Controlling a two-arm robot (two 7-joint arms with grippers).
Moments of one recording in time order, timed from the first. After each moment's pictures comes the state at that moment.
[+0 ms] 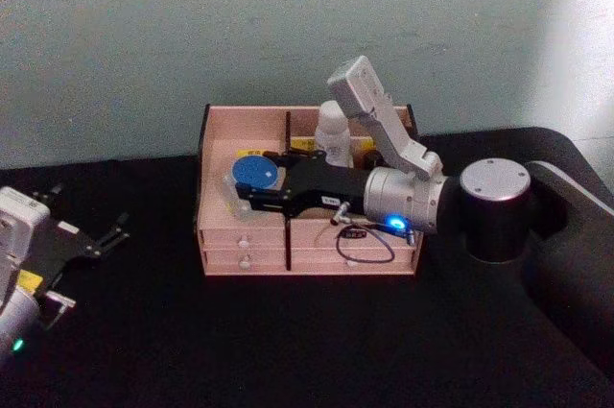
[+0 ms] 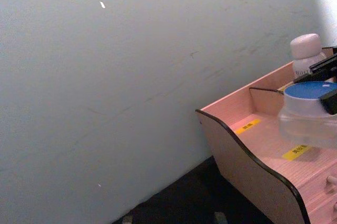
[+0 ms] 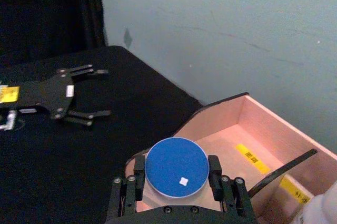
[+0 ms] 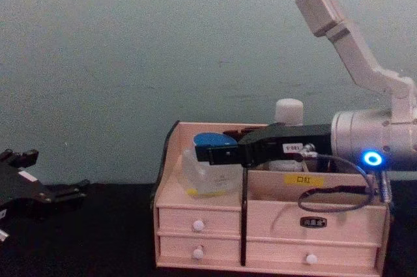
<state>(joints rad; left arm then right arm) -0.20 0.60 0.45 -1.41 -0.25 -0.12 0.03 0.65 0.31 -0.63 -1.15 0.42 0.17 0.59</state>
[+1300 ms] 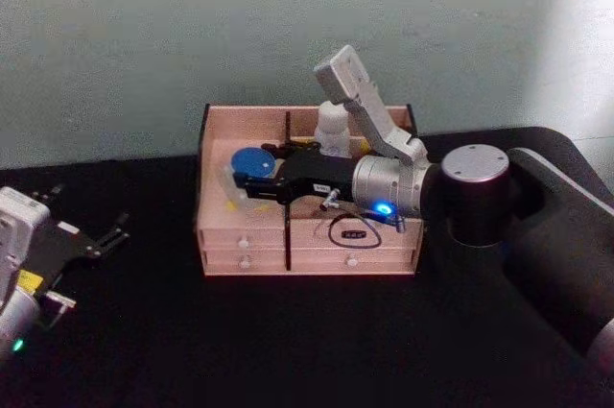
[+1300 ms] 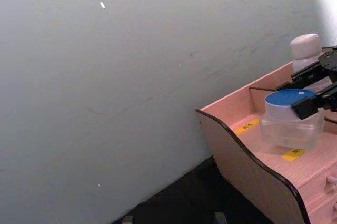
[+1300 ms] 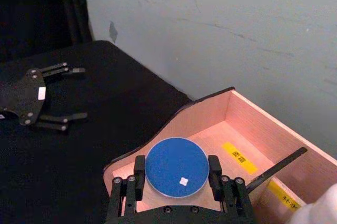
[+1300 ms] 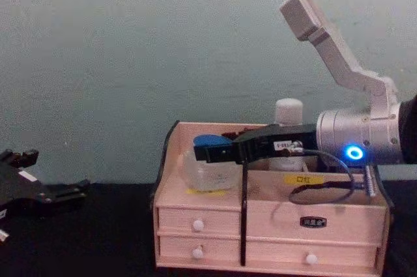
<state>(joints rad) -0.20 0.60 0.45 -1.41 -0.25 -0.12 0.03 0.71 0.24 -0.61 -1.01 0.38 0.19 0.59</state>
